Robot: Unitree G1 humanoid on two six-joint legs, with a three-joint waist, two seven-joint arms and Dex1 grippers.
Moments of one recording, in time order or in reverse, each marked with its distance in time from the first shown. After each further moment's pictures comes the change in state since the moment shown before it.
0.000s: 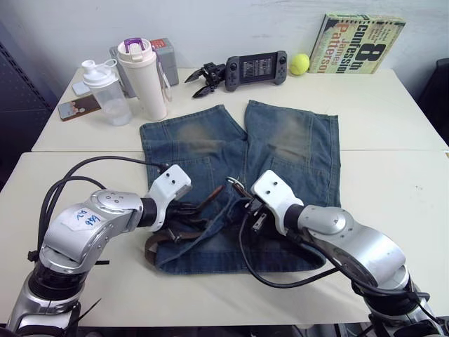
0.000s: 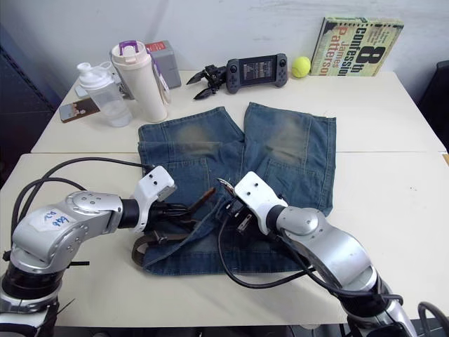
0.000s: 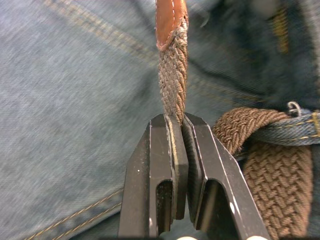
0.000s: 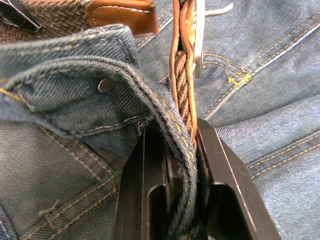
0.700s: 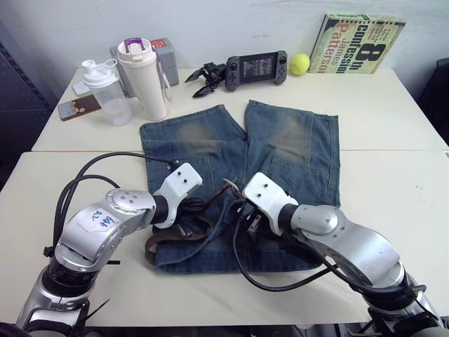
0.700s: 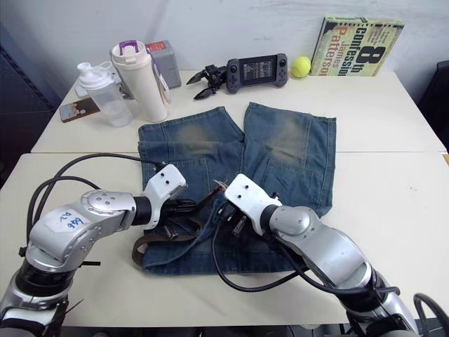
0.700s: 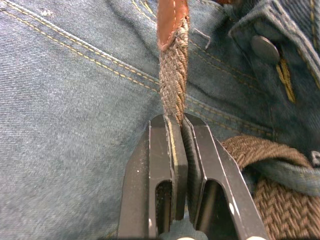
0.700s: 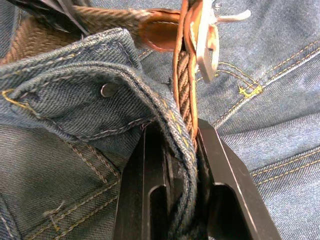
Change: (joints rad) left arm -0.039 -0.074 -0.064 0.006 0.042 -0.051 0.092; right arm -0.063 -0.008 0.088 -0.002 -0.021 0.029 0.004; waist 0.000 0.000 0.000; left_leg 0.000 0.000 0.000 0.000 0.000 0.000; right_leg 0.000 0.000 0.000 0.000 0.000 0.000
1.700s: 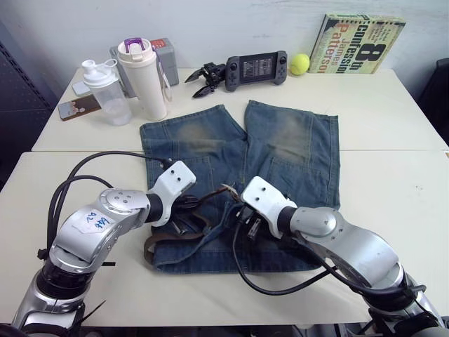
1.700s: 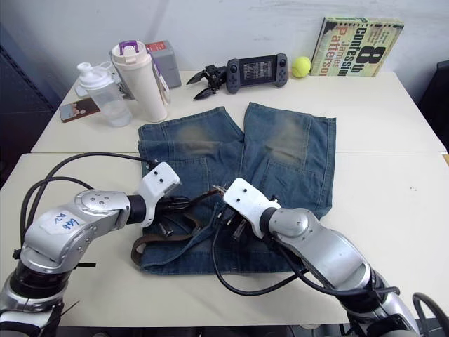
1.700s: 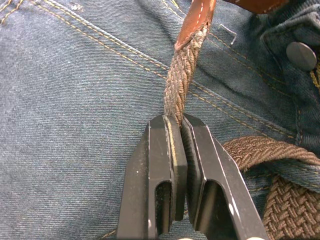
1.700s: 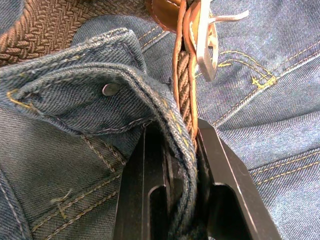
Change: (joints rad) left arm 0.035 0.044 0.030 0.002 0.022 -0.027 -0.008; right arm 0.005 -0.007 0.011 -0.005 -0.004 0.016 0.019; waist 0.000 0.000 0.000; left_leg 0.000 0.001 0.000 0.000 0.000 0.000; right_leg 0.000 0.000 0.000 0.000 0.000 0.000
